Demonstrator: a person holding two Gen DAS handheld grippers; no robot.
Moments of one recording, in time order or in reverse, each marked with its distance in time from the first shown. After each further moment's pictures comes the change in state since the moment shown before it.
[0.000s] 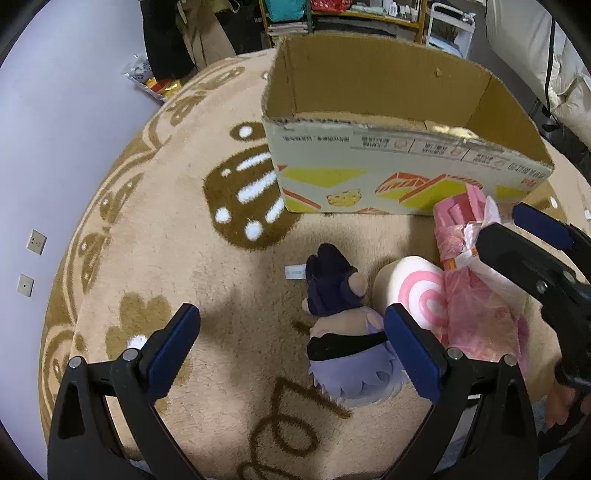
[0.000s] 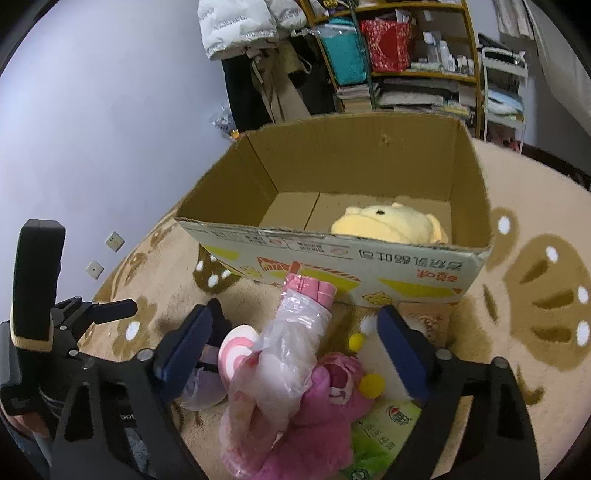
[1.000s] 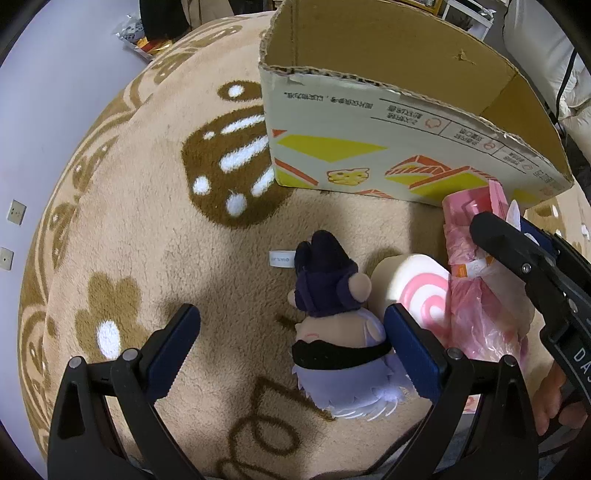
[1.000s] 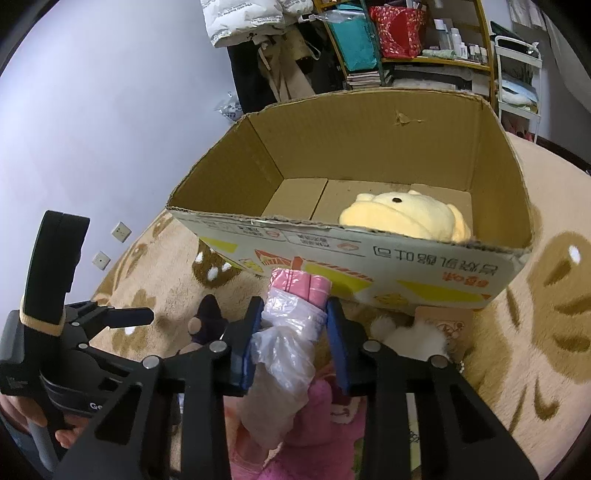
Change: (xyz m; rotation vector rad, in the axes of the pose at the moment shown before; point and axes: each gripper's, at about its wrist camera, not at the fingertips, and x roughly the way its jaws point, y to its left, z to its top) left arm 0.029 0.009 0.011 -0.063 0.128 -0.079; right arm 0.020 -0.003 0.001 -0.014 0.040 0.048
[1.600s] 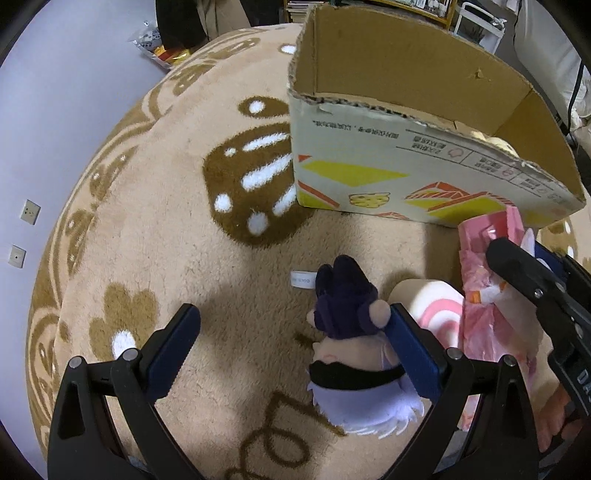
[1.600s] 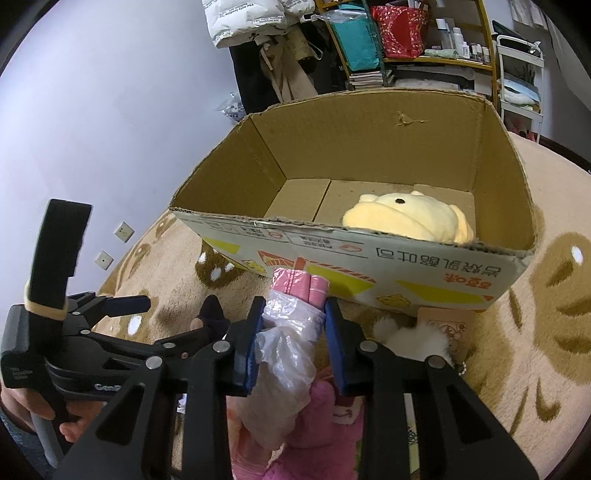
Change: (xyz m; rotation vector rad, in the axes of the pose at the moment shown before) left arm 0.001 0.004 0.009 -0.027 -0.043 0.065; right arm -0.001 0.000 0.000 -0.002 0.001 0.012
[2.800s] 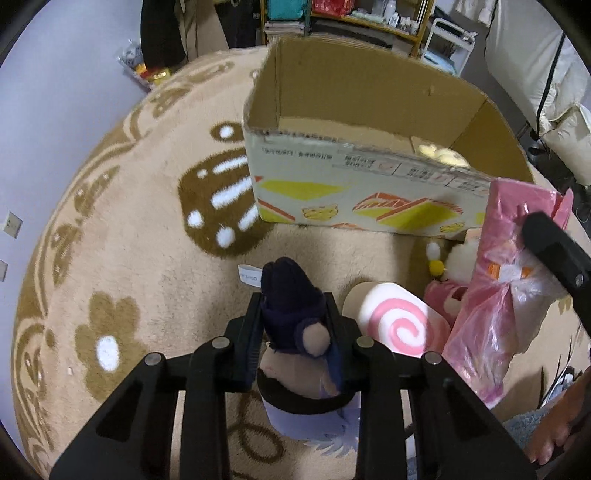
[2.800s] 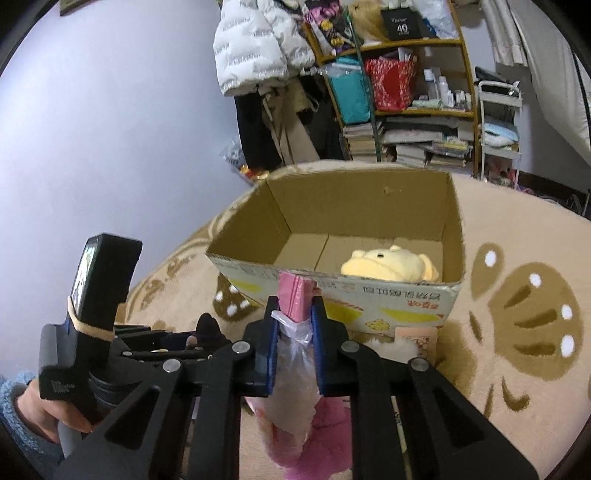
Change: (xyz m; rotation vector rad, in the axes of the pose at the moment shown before) left arm -0.038 -0.011 -0.020 0.027 -0.111 -0.110; right arm -0.070 0.021 -0.003 -0.022 -0.211 -0.049
